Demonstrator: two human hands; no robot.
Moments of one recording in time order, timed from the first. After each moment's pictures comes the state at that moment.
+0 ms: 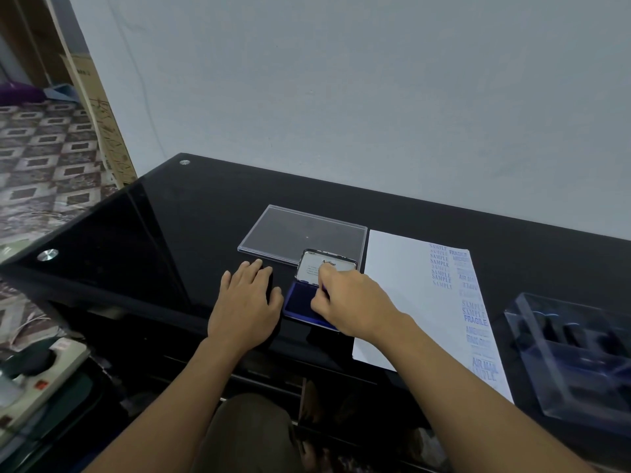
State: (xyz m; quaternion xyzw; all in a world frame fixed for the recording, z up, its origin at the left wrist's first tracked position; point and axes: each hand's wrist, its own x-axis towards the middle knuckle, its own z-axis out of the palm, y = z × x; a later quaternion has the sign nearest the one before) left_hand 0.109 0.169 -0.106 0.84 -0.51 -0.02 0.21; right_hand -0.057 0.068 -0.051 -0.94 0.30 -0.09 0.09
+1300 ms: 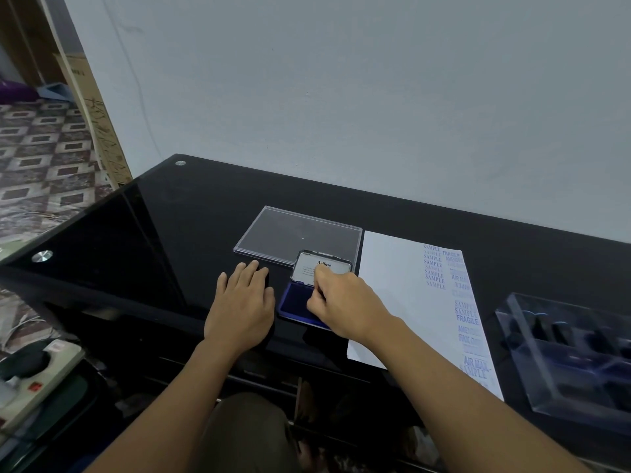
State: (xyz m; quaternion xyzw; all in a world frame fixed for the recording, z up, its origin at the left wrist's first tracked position) left_hand 0.108 0.171 -0.107 0.84 -0.51 -0.02 0.20; right_hand -0.057 0.067 -0.060 -0.94 0.31 -0.09 0.12
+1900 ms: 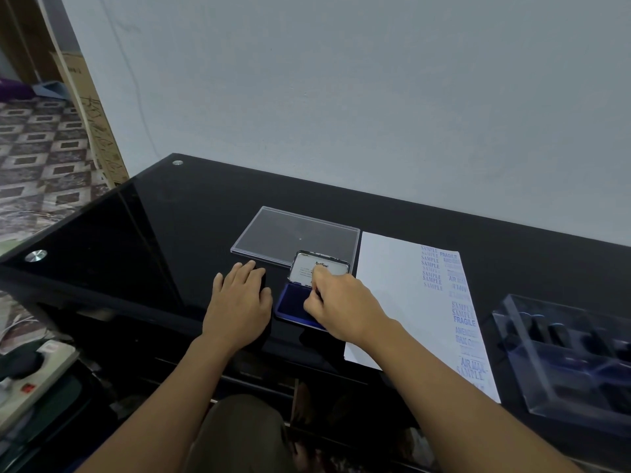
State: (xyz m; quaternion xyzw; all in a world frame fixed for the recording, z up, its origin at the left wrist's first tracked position) left_hand 0.109 0.167 -0.103 0.84 -0.50 -0.04 0.21; right_hand -0.057 0.071 -0.057 -0.93 0.32 -0.10 0.13
